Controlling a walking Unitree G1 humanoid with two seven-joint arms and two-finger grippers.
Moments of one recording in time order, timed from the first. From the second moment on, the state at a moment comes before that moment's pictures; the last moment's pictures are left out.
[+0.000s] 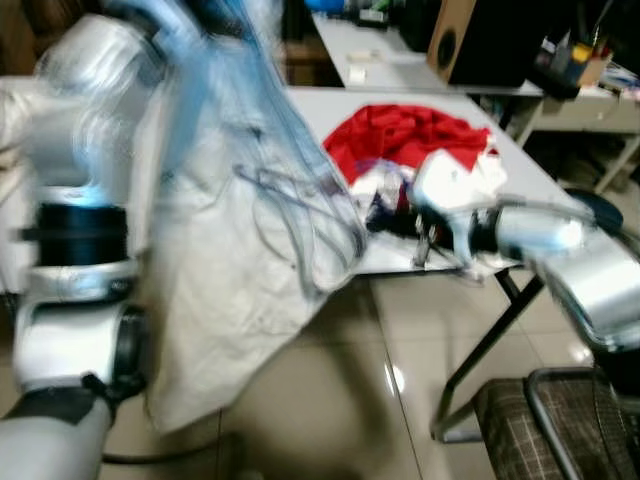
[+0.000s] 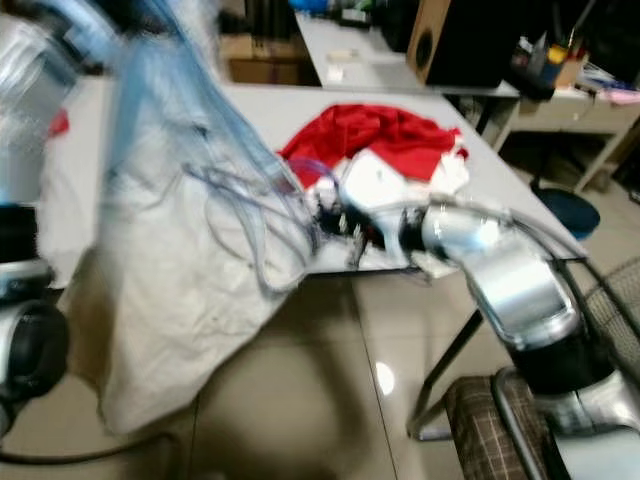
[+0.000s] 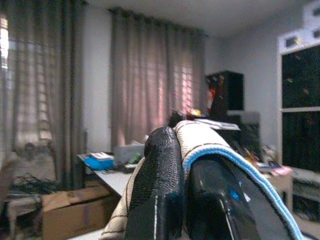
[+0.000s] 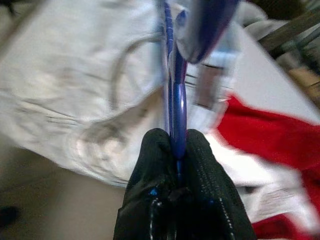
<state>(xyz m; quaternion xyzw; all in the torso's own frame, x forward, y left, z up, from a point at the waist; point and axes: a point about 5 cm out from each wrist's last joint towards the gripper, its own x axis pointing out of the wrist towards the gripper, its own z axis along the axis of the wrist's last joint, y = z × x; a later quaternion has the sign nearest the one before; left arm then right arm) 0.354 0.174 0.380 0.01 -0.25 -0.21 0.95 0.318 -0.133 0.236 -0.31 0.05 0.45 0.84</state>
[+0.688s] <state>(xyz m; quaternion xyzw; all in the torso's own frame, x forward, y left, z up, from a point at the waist) 0.329 0.151 0.424 -0.04 -0.37 -0.25 0.89 0.392 -0.186 0.399 -0.34 -0.28 0.02 0.90</state>
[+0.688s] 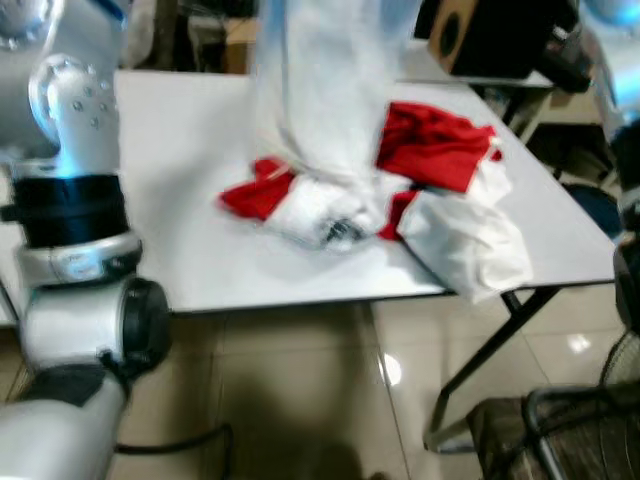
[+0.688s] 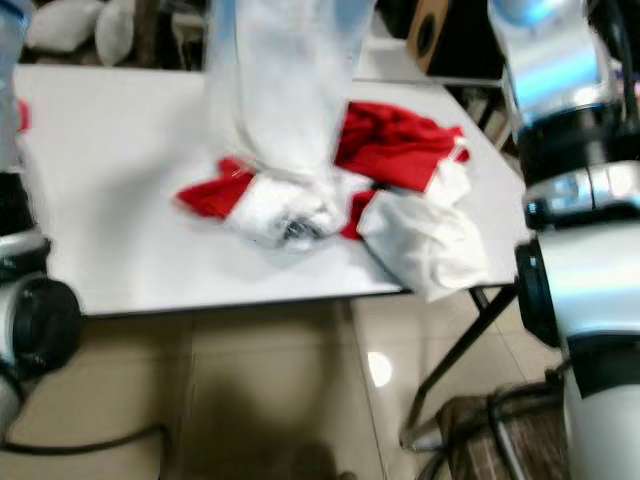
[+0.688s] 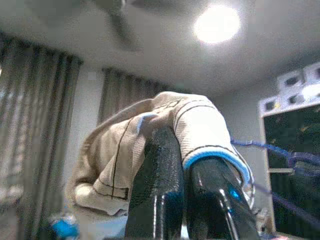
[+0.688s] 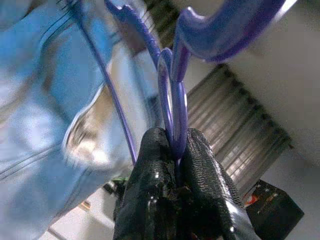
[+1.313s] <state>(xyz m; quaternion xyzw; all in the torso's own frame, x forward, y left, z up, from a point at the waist) 0.319 0.160 0.155 0.17 0.07 -0.19 0.96 0.293 -0.183 0.211 -0.30 -0.05 0.40 0.86</state>
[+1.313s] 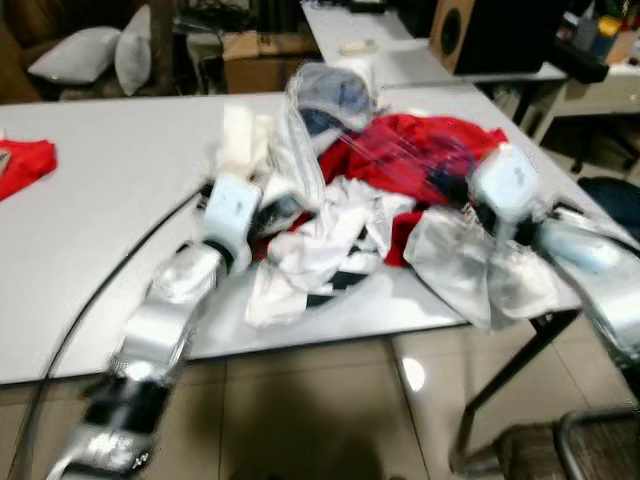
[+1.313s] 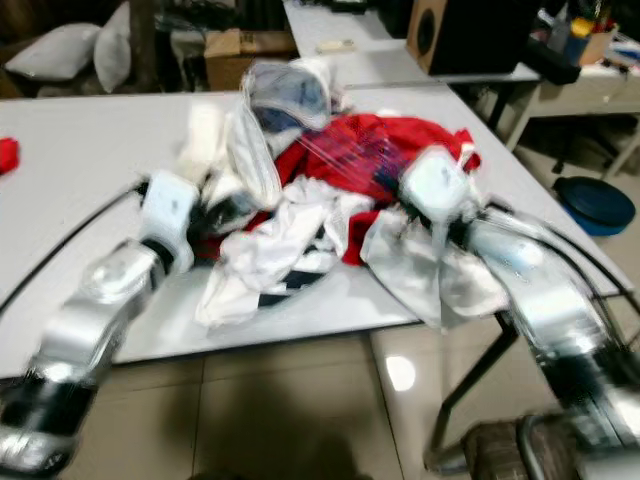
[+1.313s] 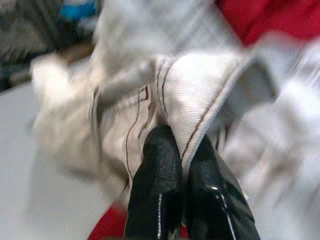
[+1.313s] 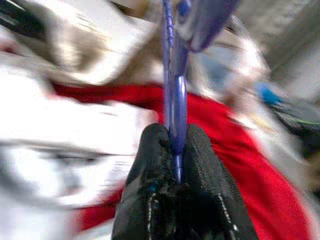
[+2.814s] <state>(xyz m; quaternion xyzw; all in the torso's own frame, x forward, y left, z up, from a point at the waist) 0.265 0.163 0.171 0.08 0.00 -0.15 0.99 0.246 -0.156 0.174 -0.01 0.04 0.11 0.99</state>
